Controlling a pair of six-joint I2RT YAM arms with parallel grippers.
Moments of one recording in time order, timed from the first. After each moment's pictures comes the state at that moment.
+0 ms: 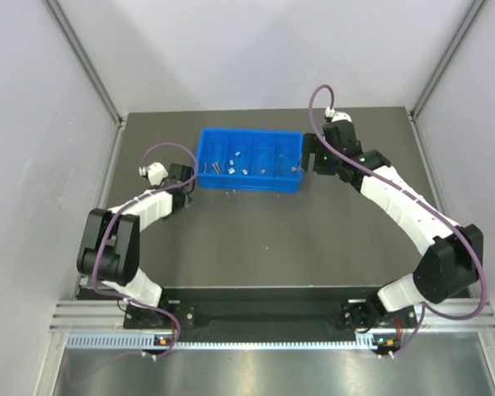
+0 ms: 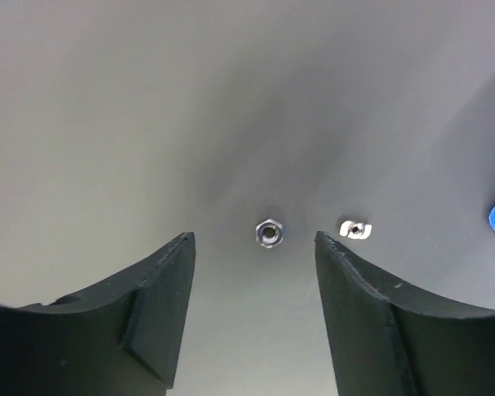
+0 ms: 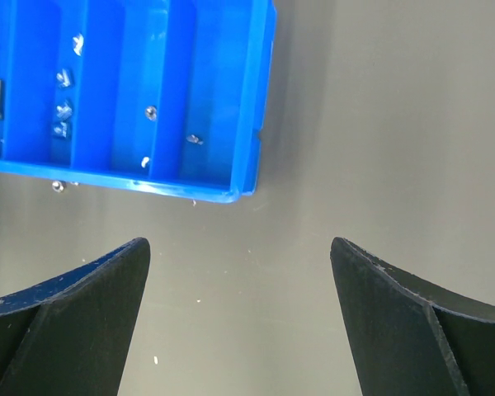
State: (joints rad) left arm -0.20 1.58 0.85 -0.31 -0.58 -0.81; right arm 0.46 1.46 1.29 -0.53 0.18 0.42
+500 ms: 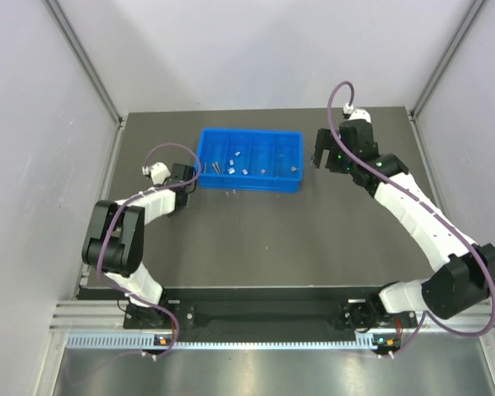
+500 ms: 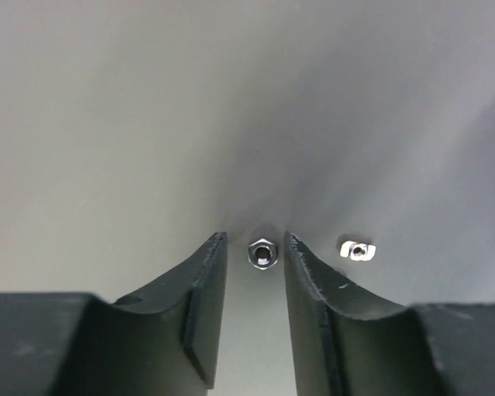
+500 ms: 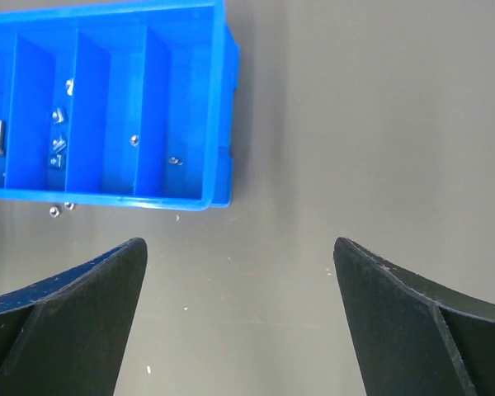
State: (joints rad) left arm -0.20 1.66 0.87 -0.27 -0.59 -0.79; right arm 0.41 1.35 1.27 -0.55 0.22 0.42
